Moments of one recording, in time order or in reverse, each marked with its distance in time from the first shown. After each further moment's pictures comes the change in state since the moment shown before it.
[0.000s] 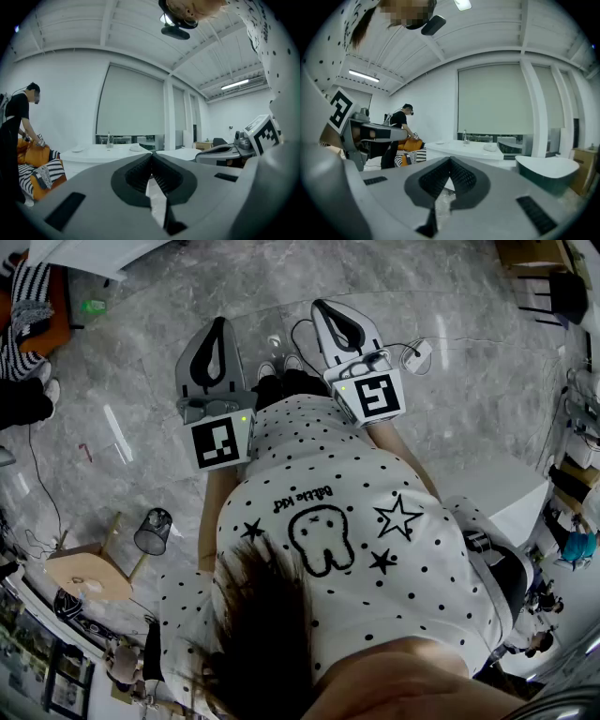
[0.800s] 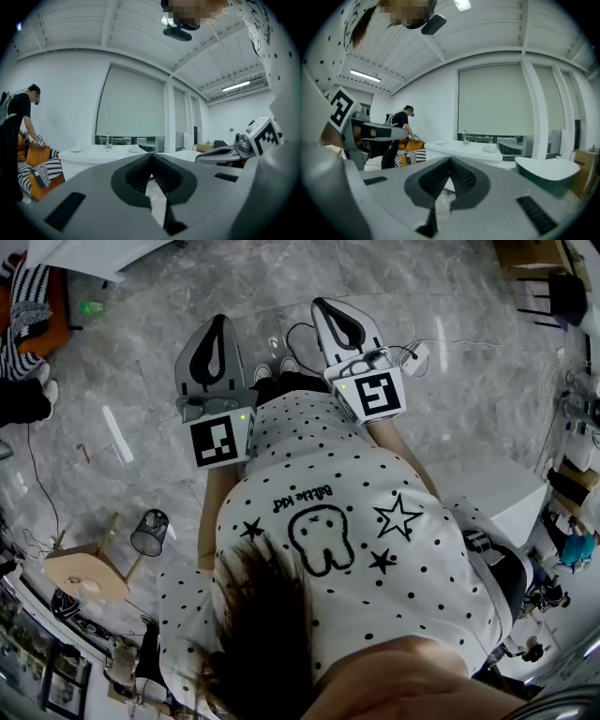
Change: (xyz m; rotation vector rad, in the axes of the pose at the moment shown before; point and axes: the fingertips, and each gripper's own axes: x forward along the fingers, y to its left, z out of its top) left arm 0.012 -0.018 0.011 -0.032 -0.043 0.016; right arm -0.008 -0.020 0.004 -0.015 -0.009 0.015
